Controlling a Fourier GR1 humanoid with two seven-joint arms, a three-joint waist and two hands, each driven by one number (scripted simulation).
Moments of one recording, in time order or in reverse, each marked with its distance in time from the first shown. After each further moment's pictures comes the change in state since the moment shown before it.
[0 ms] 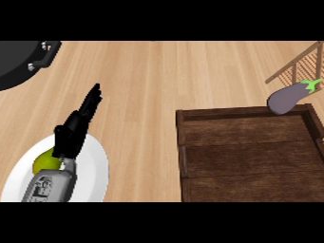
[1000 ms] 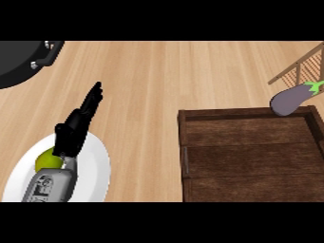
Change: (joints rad) left arm -0.010 -0.009 0.004 -0.009 -0.008 -0.011 0.013; right arm -0.453 -0.056 0.322 0.472 0.315 -0.284 -0.253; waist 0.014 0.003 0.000
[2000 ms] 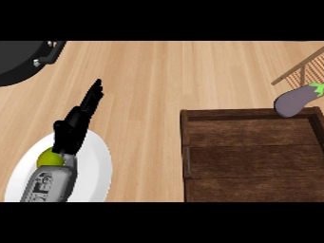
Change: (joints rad) left arm -0.020 0.000 0.009 0.002 0.007 -0.015 0.006; right arm -0.312 0.114 -0.019 0.500 0.030 -0.064 -0.305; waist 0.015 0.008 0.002
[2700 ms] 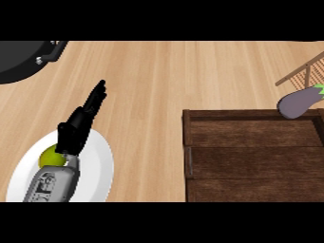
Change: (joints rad) left arm 0.001 -0.007 -0.013 0.005 -0.009 -0.006 -0.015; right arm -0.018 -0.060 0.029 0.198 0.108 -0.190 0.016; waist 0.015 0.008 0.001
